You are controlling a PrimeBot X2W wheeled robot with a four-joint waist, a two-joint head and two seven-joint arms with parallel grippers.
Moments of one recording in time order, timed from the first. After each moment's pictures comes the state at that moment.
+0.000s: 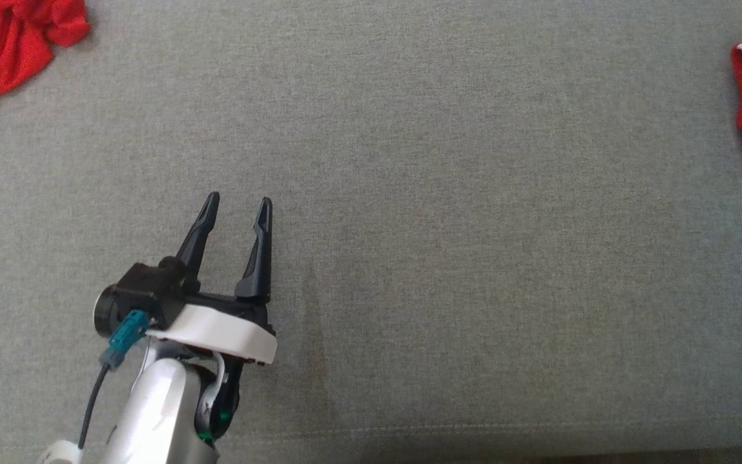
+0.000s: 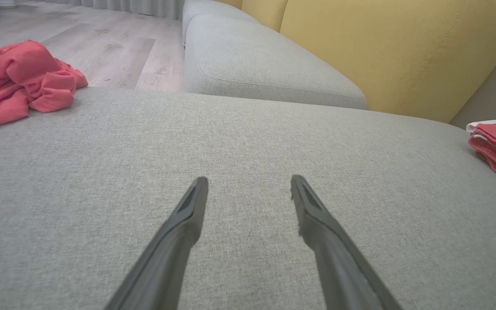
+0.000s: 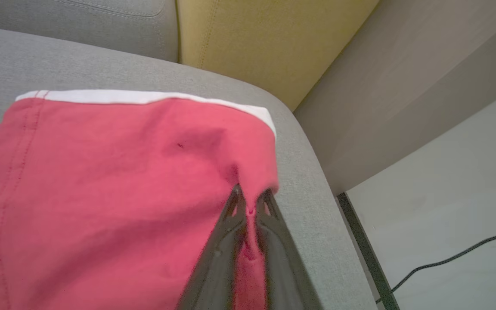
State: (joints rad) left arm -0.19 0.05 -0.24 0.18 -0.21 -0.05 -0.26; right arm -0.84 -0.52 -0.24 1.00 -0.19 0.12 0.05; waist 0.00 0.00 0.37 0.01
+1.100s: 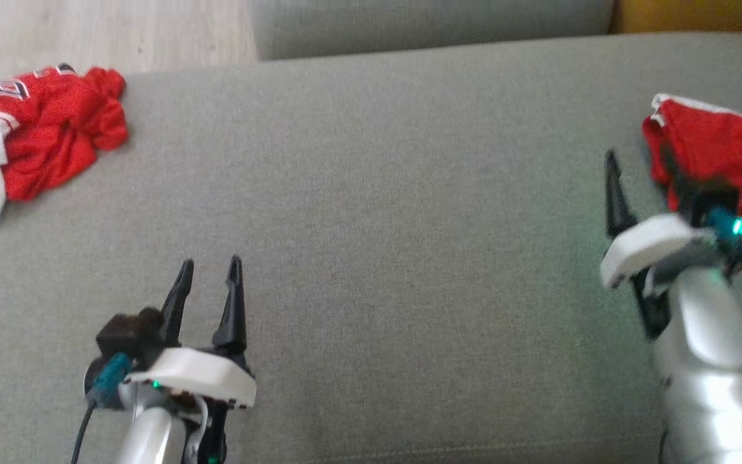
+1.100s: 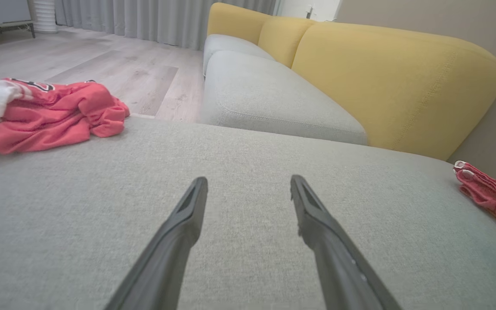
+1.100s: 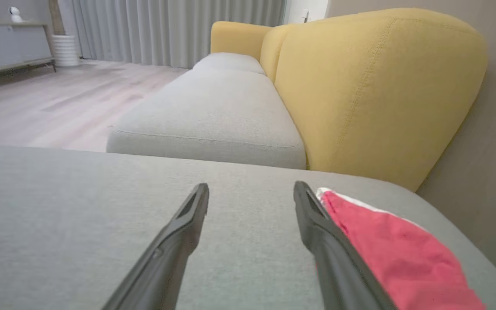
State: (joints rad) left arm -0.10 0.05 -0.19 0.27 -0.29 -0.01 -0.26; right arm -0.58 -0.10 -0.12 0.80 -0.17 0.12 -0.23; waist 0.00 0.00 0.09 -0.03
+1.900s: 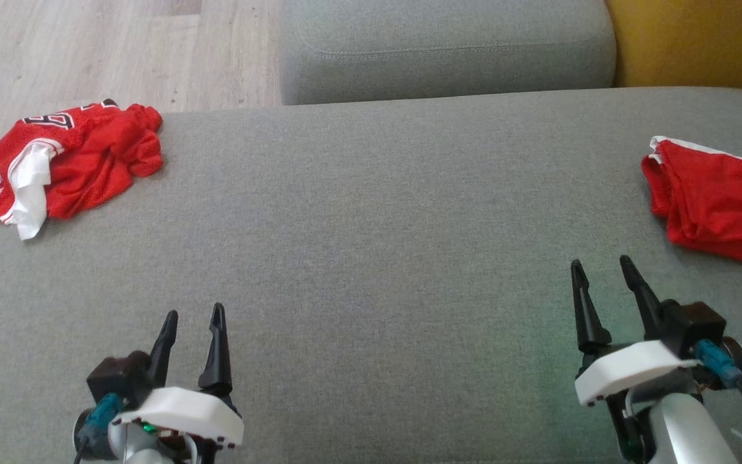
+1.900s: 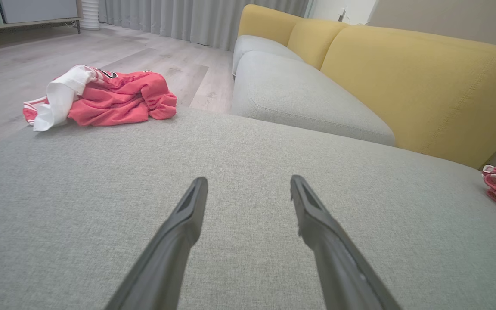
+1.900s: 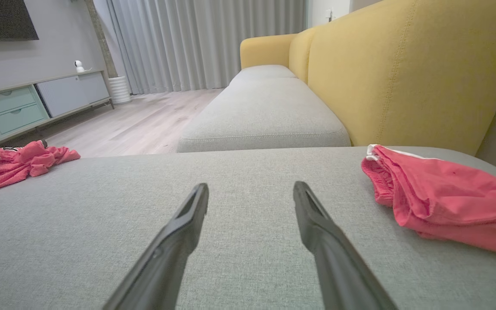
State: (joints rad) left arm 0.01 0.05 -0.15 0.31 -0.30 0.01 -0.26; right arm -0.11 -0.05 0.02 0.38 0.09 0.12 -0.18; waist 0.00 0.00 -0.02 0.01
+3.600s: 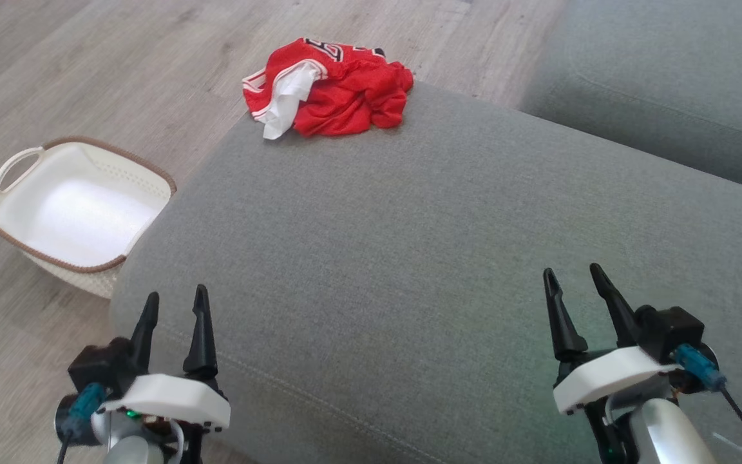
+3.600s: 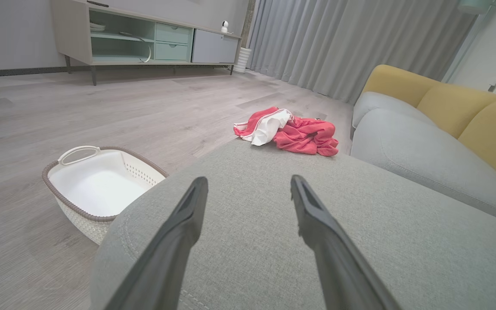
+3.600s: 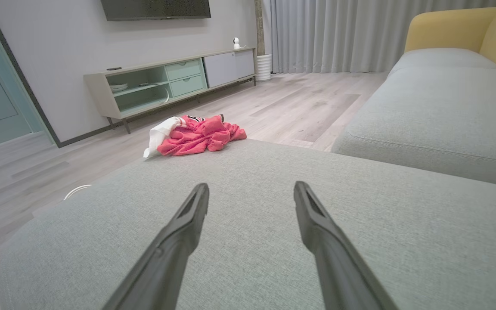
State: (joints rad) left arm -0.01 0.05 -0.11 0.27 -0.27 0.01 -0.26; right arm -0.09 -0.05 0.10 0.36 0.18 0.12 -0.17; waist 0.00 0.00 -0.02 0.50
